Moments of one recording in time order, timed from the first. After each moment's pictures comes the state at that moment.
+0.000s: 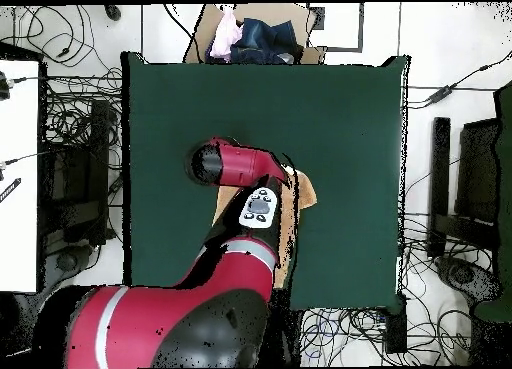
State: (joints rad) arm 0.07 -0.22 -0.23 1.32 0.16 0.29 1.82
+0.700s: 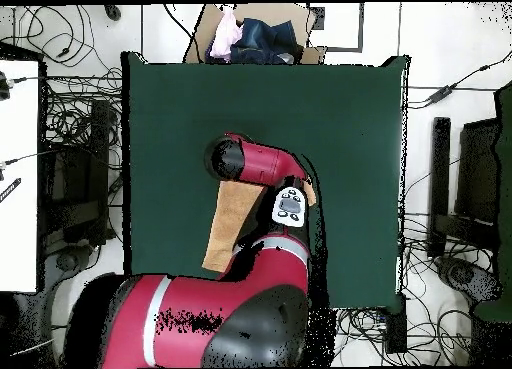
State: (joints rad) arm -0.04 -0.24 -0.15 1.33 0.16 0.29 1.82
